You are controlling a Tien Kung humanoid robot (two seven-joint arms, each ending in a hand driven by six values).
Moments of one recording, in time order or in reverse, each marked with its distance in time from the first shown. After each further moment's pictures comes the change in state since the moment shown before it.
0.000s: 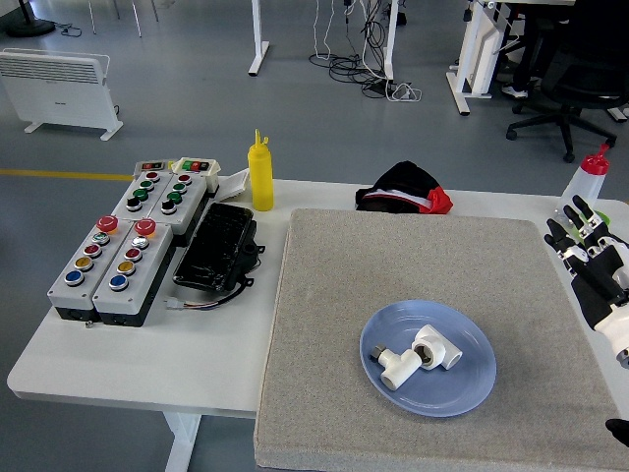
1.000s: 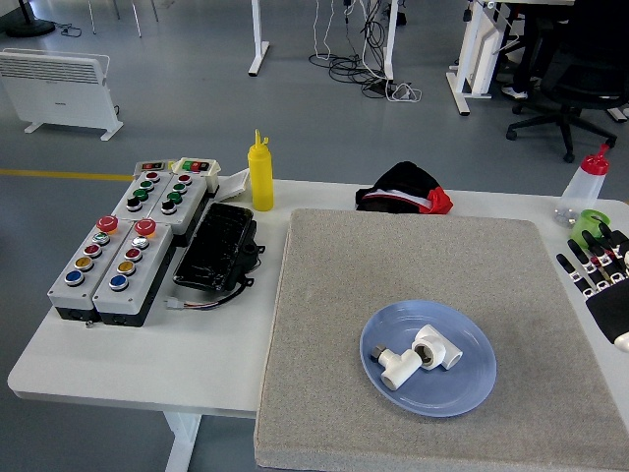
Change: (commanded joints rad) left arm 0.005 0.000 -0.007 -0.001 0.014 0.002 0.007; right arm -0.025 -0.001 0.083 -0.051 0.437 0.057 -0.143
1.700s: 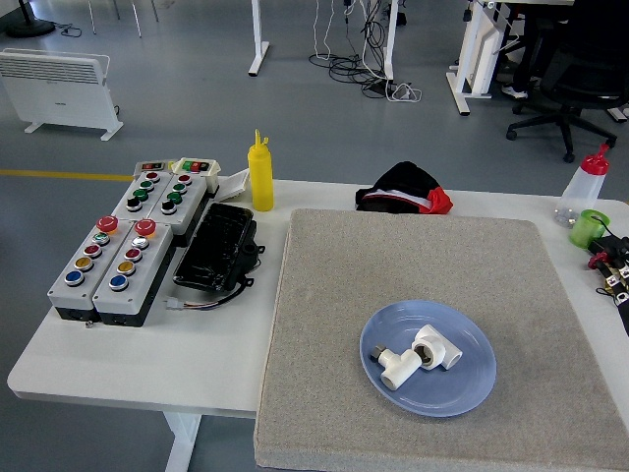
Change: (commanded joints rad) left arm -0.005 0.000 0.001 0.000 0.002 0.000 0.003; right arm -0.005 0.003 0.015 -0.045 -0.187 -0.093 0.110
